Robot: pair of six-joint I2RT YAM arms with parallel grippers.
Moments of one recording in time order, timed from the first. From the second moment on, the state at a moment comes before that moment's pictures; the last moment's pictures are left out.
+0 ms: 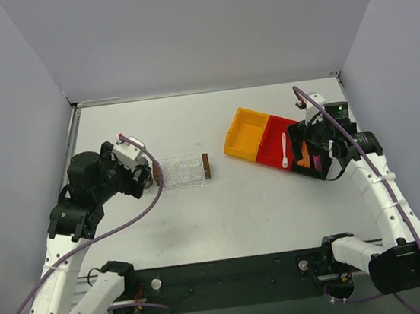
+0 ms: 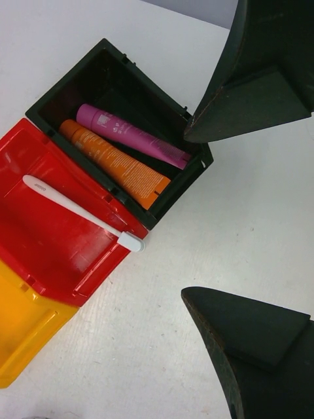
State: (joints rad) left arm -0.27 0.83 1.02 -0.67 0.19 0.36; right arm 0.10 1.11 1.07 -0.72 -0.08 -0.20
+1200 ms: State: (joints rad) left arm -0.27 0.76 0.90 -0.55 0.24 0.27; right arm 0.01 1.14 0.87 -0.56 0.12 -0.27
